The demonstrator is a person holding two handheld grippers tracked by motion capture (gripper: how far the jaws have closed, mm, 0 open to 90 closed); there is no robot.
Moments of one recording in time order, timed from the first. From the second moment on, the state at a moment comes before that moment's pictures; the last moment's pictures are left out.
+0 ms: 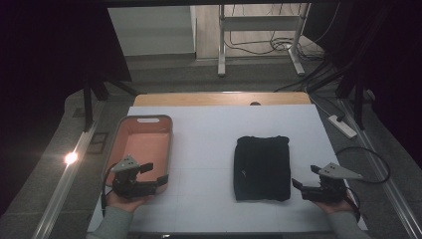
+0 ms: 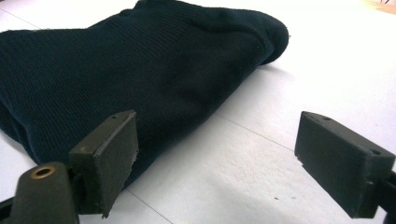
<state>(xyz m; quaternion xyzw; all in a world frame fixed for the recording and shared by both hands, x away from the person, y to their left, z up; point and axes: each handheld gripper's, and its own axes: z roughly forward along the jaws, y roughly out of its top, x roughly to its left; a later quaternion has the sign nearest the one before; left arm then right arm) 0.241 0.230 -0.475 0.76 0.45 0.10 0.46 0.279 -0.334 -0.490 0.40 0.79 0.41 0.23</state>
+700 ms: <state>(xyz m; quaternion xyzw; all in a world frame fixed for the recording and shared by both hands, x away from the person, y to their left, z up) 0.242 0.232 -0.473 0.76 0.45 0.10 0.46 0.281 -0.333 -0.492 0.40 0.79 0.41 0.24</state>
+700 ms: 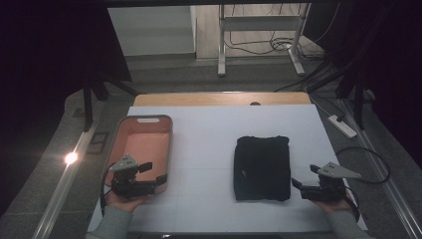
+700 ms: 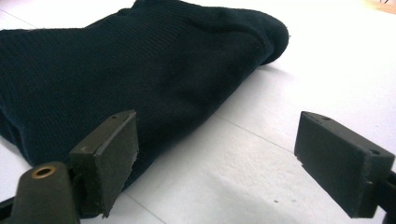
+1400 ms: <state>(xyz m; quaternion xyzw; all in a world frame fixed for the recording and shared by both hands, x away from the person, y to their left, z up) 0.244 0.222 -0.463 0.76 0.45 0.09 0.46 0.282 -0.327 -0.490 0.38 0.79 0.41 0.24</state>
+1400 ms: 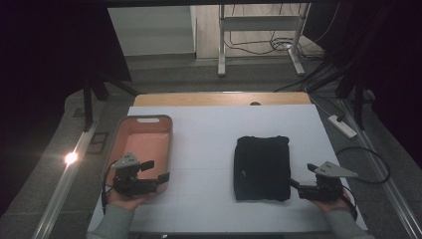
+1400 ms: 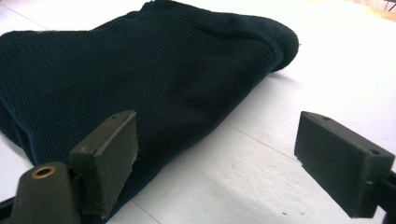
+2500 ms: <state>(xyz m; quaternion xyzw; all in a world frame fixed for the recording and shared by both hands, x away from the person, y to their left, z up) 0.266 0.188 -0.450 0.79 0.42 0.07 0.45 0.285 -0.325 -0.491 0.38 0.79 0.41 0.24</state>
